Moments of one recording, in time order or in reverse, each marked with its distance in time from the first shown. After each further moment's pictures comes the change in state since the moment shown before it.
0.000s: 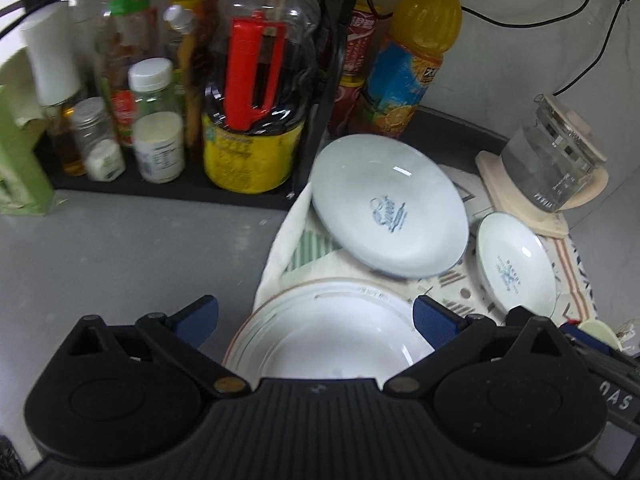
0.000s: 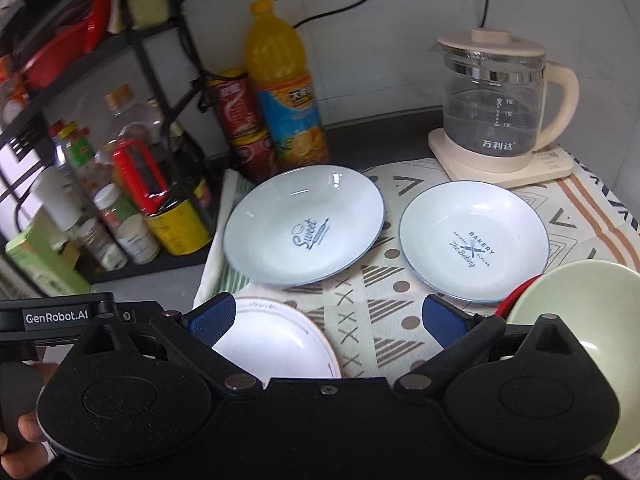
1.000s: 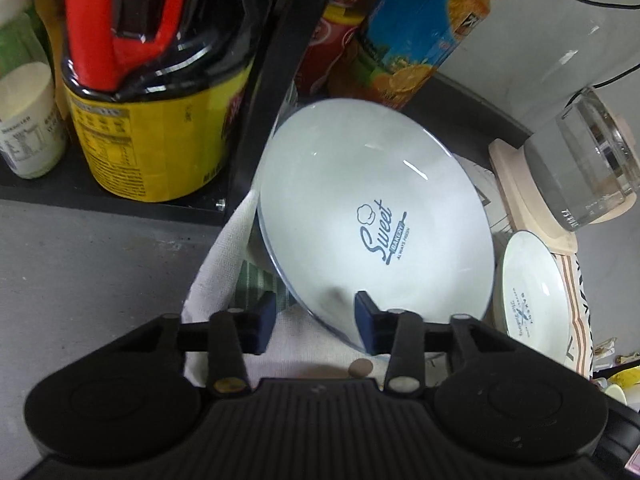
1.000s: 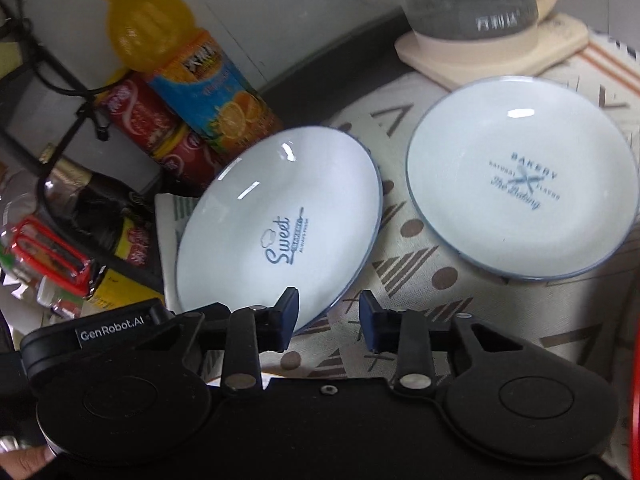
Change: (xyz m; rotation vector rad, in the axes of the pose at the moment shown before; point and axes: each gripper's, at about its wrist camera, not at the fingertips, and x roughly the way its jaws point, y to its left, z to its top) left arm 0.140 -0.003 0.038 -0.057 0.149 -0.121; right arm 0.124 -0.028 0.009 0.371 0.129 0.036
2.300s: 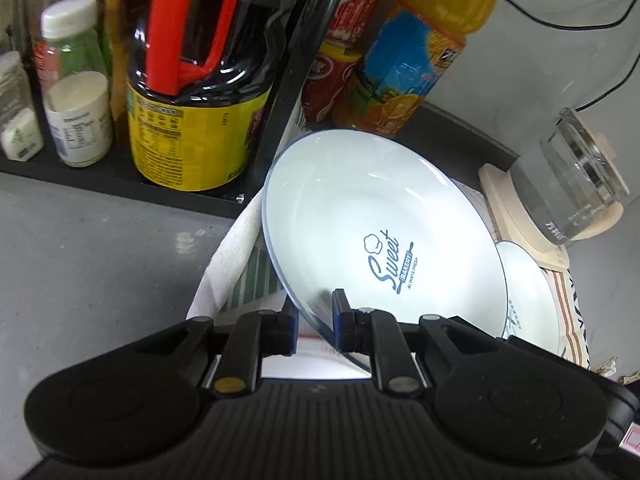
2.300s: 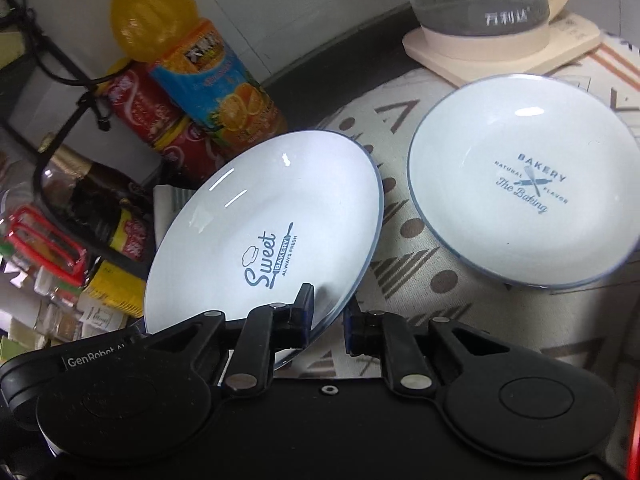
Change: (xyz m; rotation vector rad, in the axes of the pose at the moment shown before) left arm -0.048 -0.010 -0.038 -0.030 -0.142 0.032; right arm -0.012 -0.002 -0.002 -0.077 -0.013 0.033
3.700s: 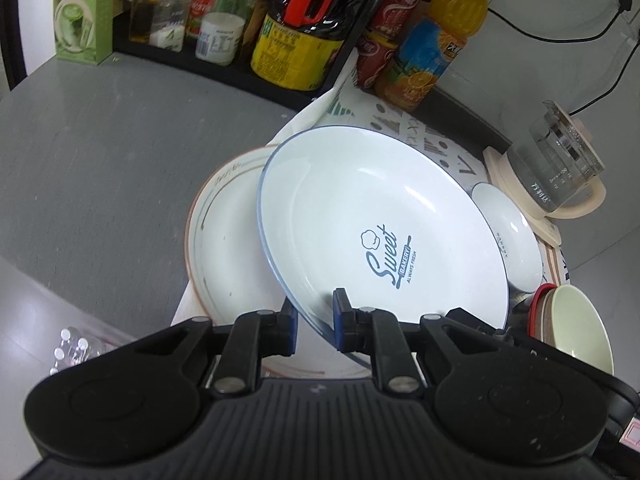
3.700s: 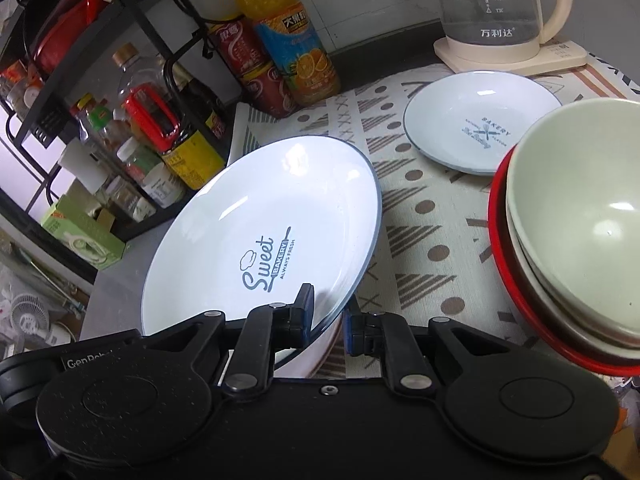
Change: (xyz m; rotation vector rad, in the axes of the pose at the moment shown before) left arm -0.106 -0.004 -0.148 -0.186 -0.071 0.093; right arm -0.103 -0.029 -0.088 -0.222 0.051 0.089
